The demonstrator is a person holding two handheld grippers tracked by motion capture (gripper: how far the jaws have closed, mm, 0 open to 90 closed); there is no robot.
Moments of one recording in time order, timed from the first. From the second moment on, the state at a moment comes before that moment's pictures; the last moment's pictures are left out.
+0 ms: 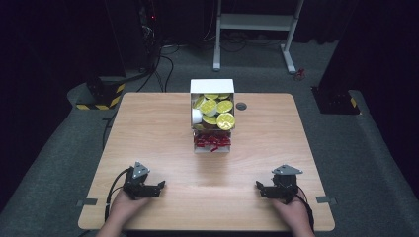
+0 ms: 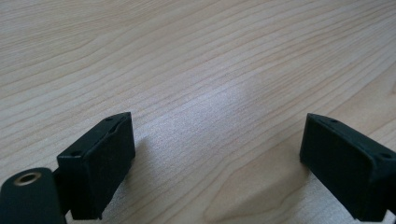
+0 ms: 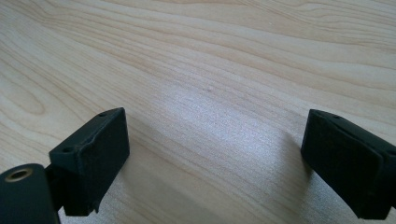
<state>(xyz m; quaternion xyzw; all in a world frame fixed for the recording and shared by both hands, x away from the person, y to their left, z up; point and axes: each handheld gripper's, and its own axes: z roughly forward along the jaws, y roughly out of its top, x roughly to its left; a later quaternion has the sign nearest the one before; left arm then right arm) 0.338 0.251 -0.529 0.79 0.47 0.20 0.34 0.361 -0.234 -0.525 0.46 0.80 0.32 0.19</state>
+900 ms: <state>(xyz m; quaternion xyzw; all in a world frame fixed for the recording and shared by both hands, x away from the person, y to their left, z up) 0.338 0.254 -0.524 0.79 0.47 0.20 0.33 0.361 -0.234 -0.524 0.46 0.80 0.32 0.19</state>
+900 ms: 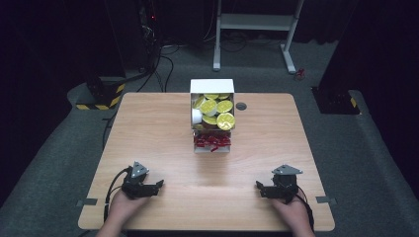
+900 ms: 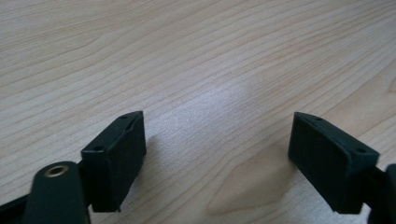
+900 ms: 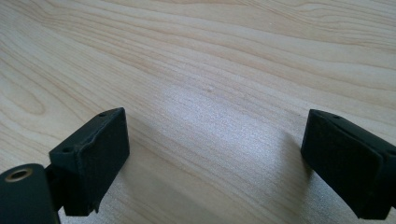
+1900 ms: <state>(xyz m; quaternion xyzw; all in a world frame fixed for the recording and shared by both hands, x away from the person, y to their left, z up) 0.330 0.230 -0.492 0.78 0.43 0.21 0.41 0.362 -0.234 -0.524 0.46 0.81 0.32 0.19</state>
